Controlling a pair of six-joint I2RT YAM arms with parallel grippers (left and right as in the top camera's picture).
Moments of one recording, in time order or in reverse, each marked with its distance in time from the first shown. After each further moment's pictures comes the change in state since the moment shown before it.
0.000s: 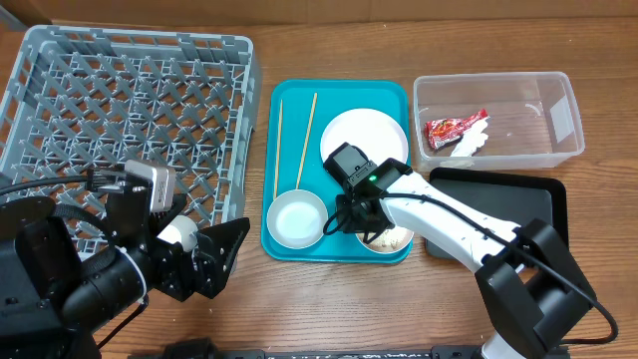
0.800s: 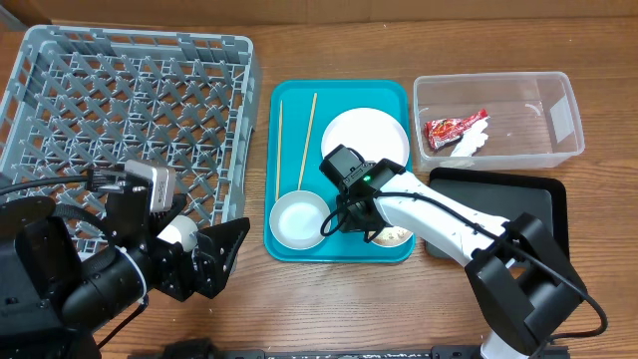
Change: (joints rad) left arm 0.000 0.000 0.000 0.000 0.000 0.000; right arm 0.009 0.039 0.011 -0.005 0.079 -0.010
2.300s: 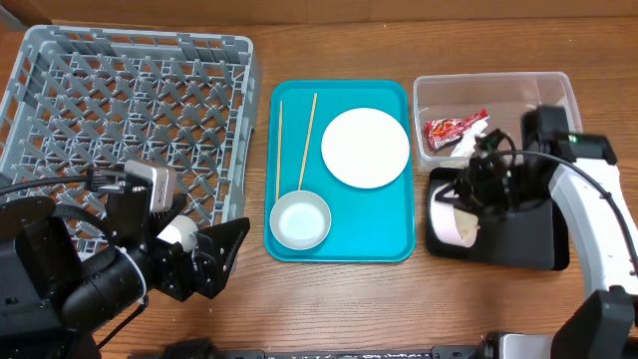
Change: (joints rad) left arm 0.000 0.000 0.000 0.000 0.000 0.000; right arm -0.834 -0.325 -0.077 -0.354 -0.834 -0.478
